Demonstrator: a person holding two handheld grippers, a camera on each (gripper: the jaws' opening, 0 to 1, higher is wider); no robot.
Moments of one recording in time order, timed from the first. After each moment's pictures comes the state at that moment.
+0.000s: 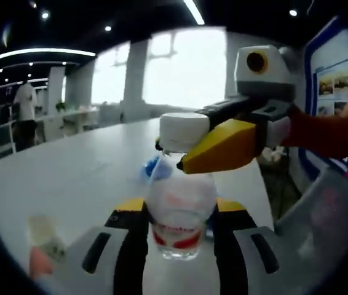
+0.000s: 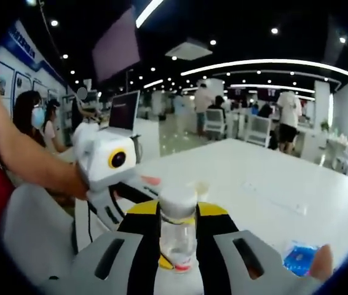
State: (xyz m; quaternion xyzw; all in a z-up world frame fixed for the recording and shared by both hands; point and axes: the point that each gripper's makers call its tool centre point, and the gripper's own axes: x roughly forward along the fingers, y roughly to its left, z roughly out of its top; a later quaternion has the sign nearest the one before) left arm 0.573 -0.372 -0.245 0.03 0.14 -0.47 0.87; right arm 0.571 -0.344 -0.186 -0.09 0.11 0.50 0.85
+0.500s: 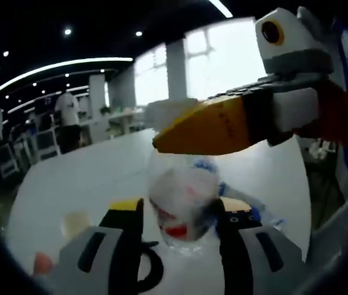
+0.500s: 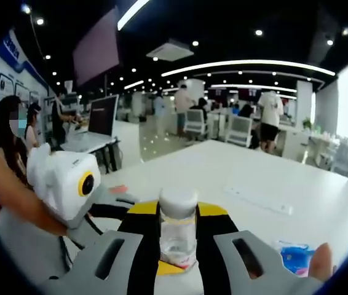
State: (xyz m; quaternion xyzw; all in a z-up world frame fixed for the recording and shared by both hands) left arm 0.599 -0.350 -0.243 0.07 0.13 -0.28 0.95; right arm 0.600 -0.343 -0.171 -0.08 0.12 0.43 0.89
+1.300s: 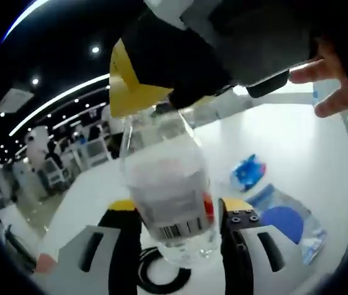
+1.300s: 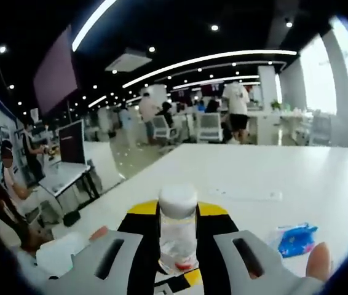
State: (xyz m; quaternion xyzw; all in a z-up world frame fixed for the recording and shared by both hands) left arm 0.621 -0.340 -0.240 0.13 0.12 -0.14 0.97; right arm 0.619 -0.338 -0.148 0.01 0.15 0.34 0.93
